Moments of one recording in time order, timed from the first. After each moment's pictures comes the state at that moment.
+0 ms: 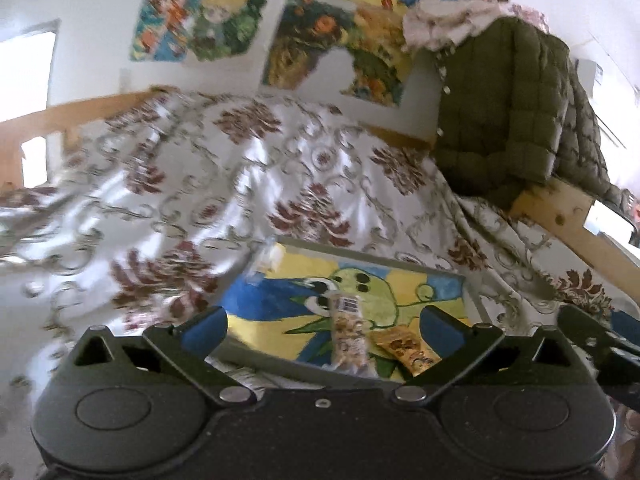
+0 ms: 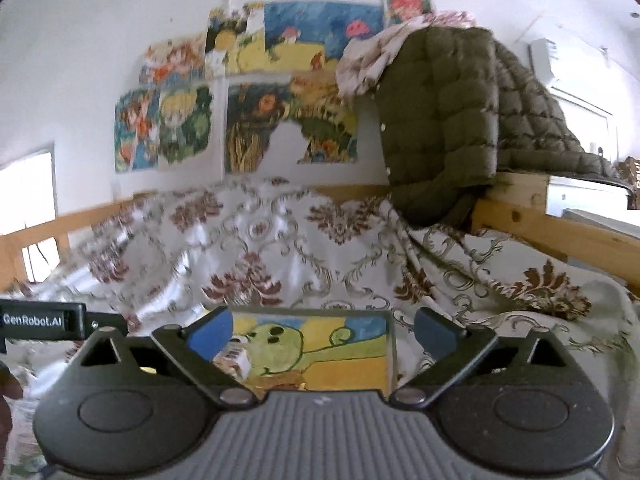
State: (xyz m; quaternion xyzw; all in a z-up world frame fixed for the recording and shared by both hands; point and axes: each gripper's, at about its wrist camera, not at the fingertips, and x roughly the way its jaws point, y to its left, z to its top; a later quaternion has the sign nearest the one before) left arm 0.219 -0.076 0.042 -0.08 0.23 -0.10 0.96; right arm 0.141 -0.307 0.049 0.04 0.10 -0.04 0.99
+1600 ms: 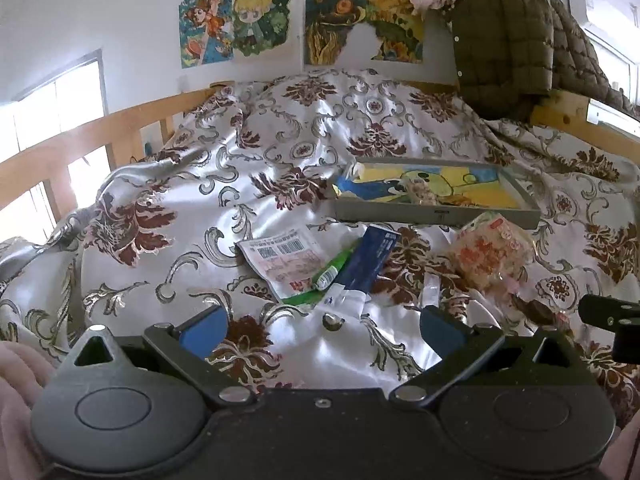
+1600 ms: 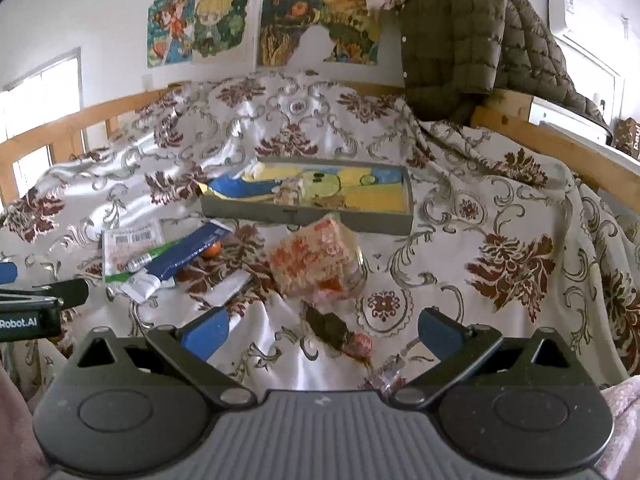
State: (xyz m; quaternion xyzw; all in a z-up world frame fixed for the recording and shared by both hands) left arm 0.009 0.001 0.003 0.03 0.27 -0.04 0.96; right arm -0.026 -0.213 0.012 0.00 0.28 -0.04 0.96
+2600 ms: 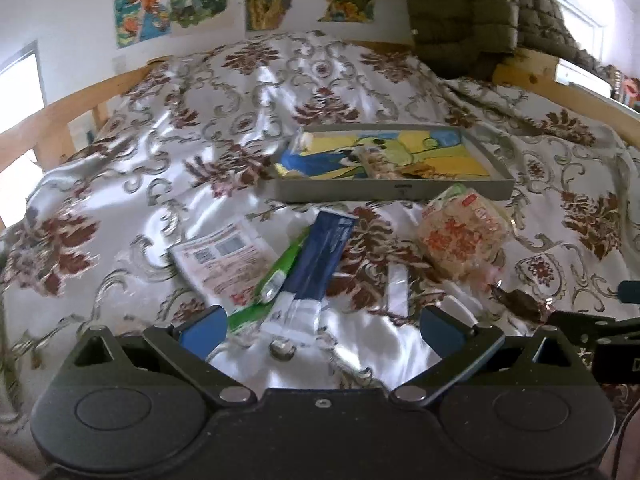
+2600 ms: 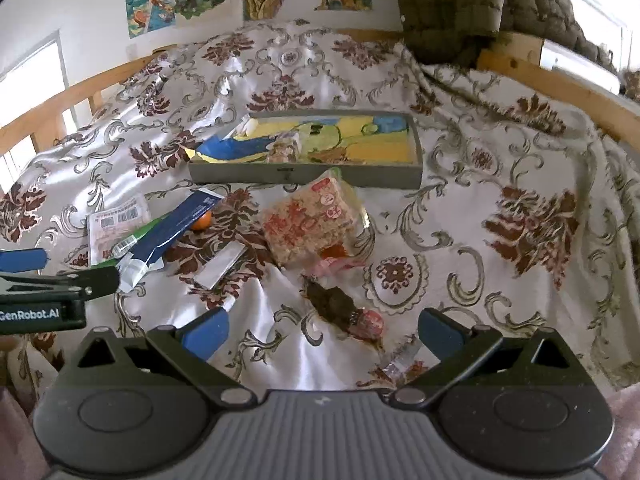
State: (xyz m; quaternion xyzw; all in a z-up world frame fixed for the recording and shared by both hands) left arm 0.074 -0.021 -0.005 0.05 0.32 -0.12 0.94; right arm 0.021 -0.230 -0.002 0.05 0.36 -0.03 0.93
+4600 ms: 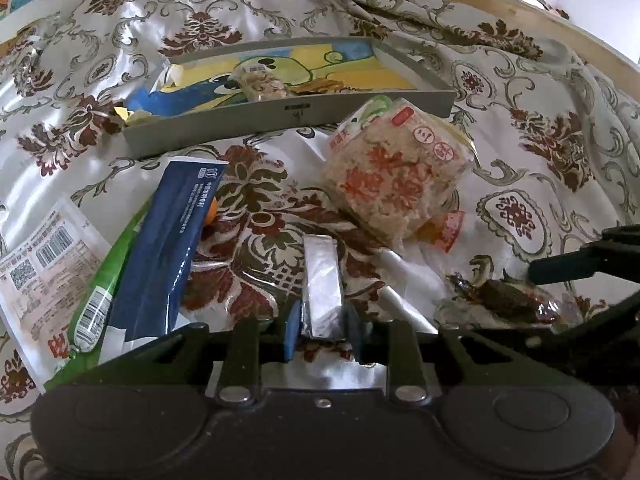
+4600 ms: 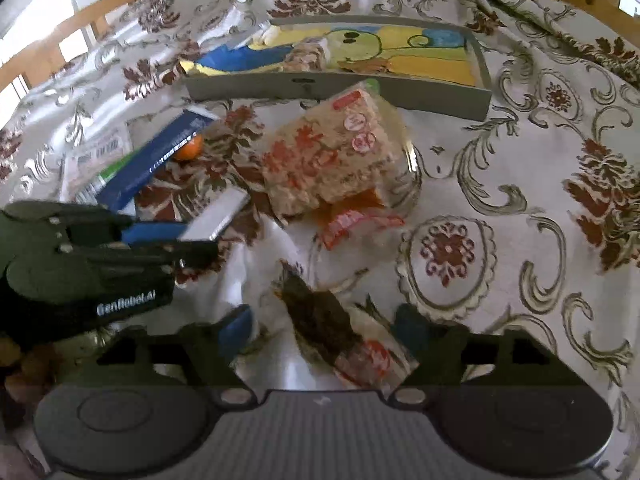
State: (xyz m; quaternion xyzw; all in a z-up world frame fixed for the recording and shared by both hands) left arm 0.164 -0.085 -0.078 0.09 0.41 -0.26 0.87; right arm 0.098 -0.234 -0.054 0.02 0.48 0.03 0.88
